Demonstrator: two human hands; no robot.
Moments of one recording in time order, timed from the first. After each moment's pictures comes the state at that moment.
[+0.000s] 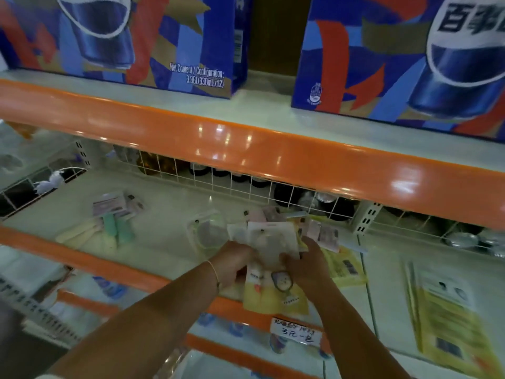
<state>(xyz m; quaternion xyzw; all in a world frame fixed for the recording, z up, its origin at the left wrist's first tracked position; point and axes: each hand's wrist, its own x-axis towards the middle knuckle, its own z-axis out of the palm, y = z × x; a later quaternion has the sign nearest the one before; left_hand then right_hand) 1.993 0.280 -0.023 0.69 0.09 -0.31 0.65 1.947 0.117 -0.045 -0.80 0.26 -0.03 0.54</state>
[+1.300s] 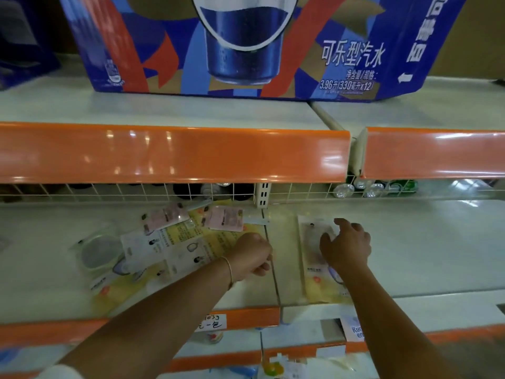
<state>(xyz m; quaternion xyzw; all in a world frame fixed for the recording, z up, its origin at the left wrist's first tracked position) 1.931 0.069 -0.031 0.76 -0.12 -0.38 0.51 1.822 -0.103 -0.025 -0.85 0.46 -0.15 0.20</state>
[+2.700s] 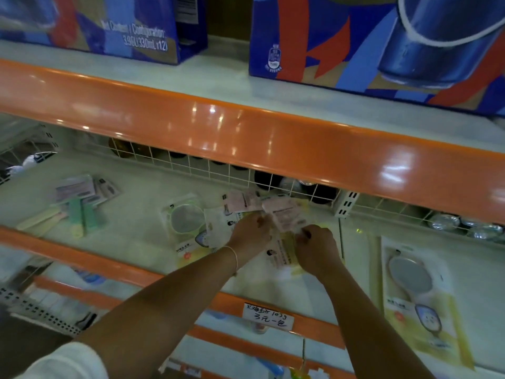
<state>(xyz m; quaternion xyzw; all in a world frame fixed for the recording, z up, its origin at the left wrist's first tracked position) 1.999 0.200 -0.032 0.83 -0.05 -0.19 0.52 1.941 0.051 -0.035 -0.92 0.21 -0.04 0.32</state>
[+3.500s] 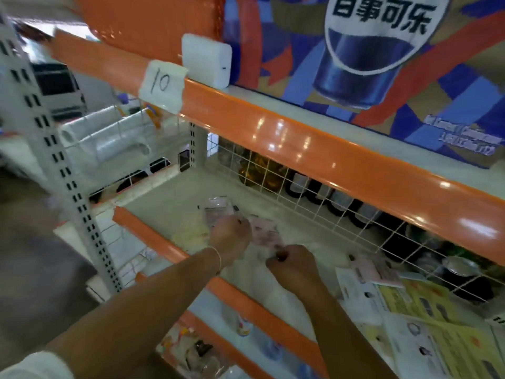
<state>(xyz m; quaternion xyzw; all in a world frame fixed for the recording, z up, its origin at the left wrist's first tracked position) 2.113 0.527 -0.014 0.87 0.14 -0.02 0.47 2.065 0.377 -0.013 -0.93 0.06 0.07 0.35</state>
